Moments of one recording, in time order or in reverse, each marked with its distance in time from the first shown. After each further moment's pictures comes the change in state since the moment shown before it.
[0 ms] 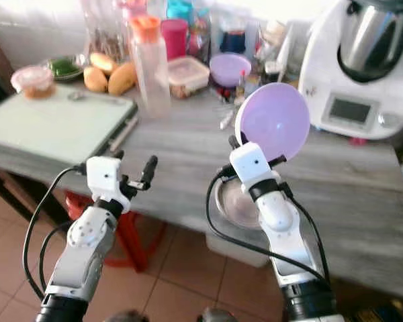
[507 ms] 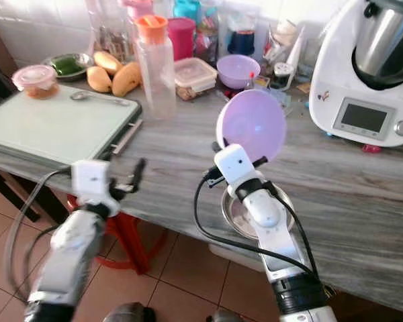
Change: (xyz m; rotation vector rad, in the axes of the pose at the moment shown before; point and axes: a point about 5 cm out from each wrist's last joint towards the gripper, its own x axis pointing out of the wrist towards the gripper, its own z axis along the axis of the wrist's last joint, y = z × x) left arm -0.015 0.022 0.000 0.045 0.024 0.037; right arm 0.010 0.019 -0.001 0.053 0.033 0.155
